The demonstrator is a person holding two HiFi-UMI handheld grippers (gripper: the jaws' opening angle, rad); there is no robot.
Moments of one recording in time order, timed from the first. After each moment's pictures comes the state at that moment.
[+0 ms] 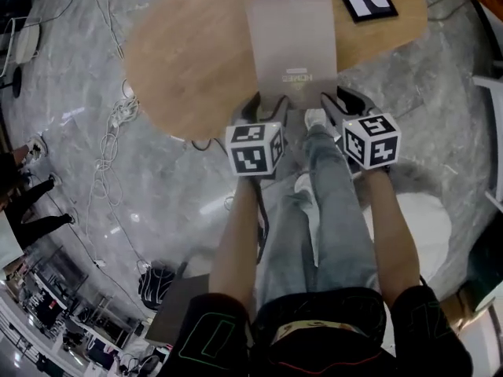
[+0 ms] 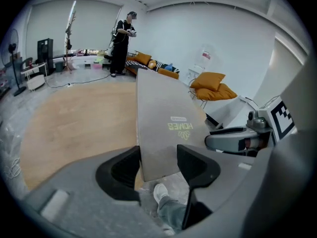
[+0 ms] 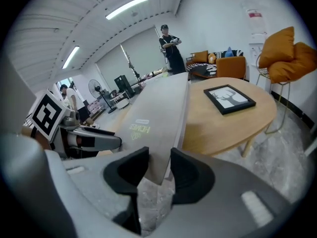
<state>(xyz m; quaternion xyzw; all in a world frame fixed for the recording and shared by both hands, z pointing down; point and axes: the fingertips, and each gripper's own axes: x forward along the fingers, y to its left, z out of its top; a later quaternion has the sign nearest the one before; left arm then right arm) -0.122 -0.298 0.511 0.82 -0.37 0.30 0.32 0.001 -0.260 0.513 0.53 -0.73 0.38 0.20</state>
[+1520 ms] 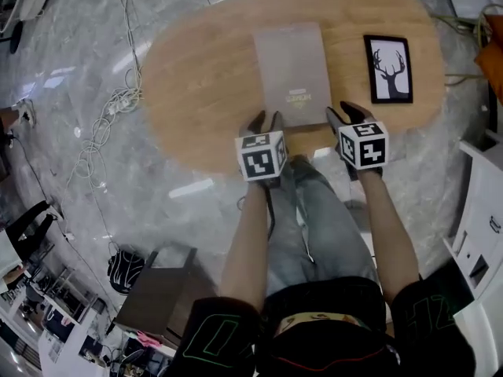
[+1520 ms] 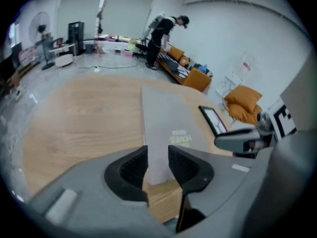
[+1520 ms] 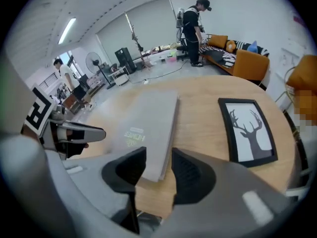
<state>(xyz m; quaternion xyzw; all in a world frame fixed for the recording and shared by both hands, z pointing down) -0.143 -0.424 0.539 0.71 -0.48 0.30 0.42 0.024 -0.421 0.540 0.46 -0.72 0.38 0.35</state>
